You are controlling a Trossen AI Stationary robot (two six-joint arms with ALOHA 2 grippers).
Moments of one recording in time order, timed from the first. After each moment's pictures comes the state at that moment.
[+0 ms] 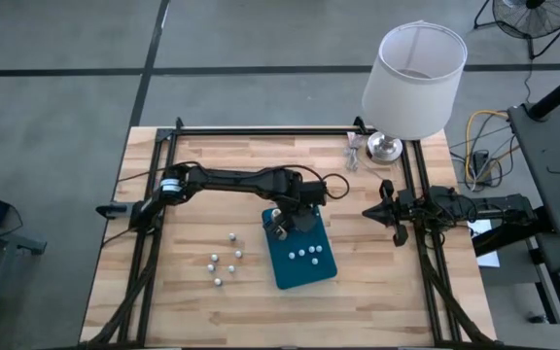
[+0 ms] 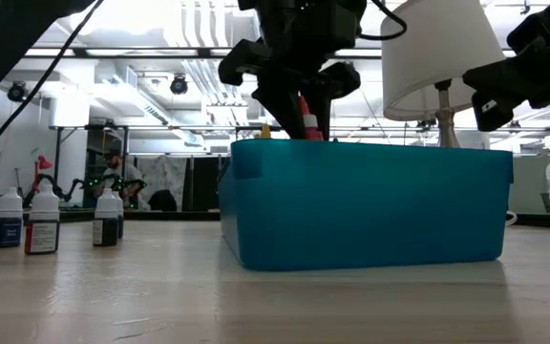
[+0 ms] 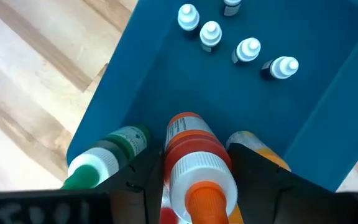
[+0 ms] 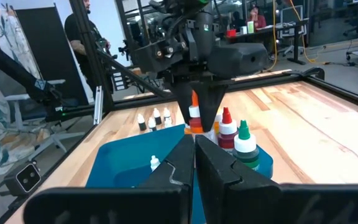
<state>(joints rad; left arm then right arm) 0.01 2.15 2.04 -1.14 0.10 0.85 0.06 0.02 0.01 0.01 -0.02 0.22</state>
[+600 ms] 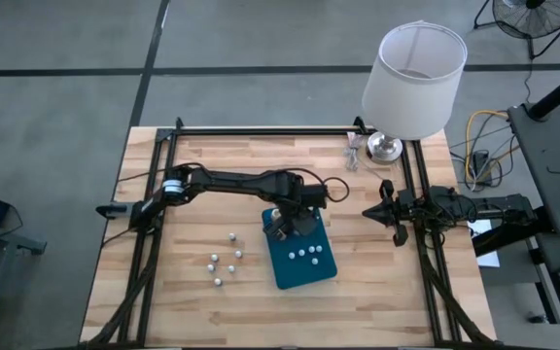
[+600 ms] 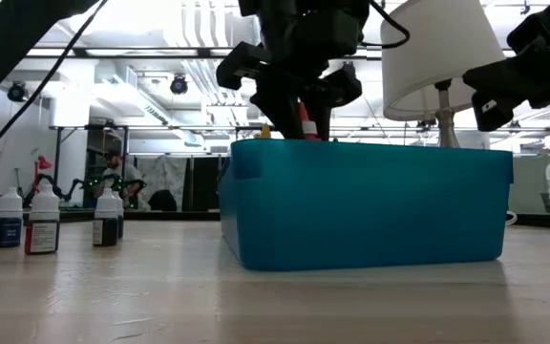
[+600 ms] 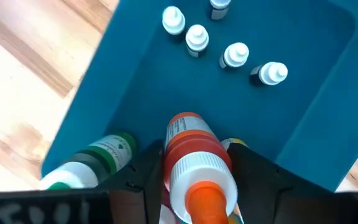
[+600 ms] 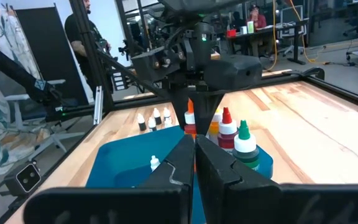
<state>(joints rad) 0.00 2.17 2.03 -1.13 0.14 0.84 0.06 0.02 0.01 0.01 -0.02 0.22</state>
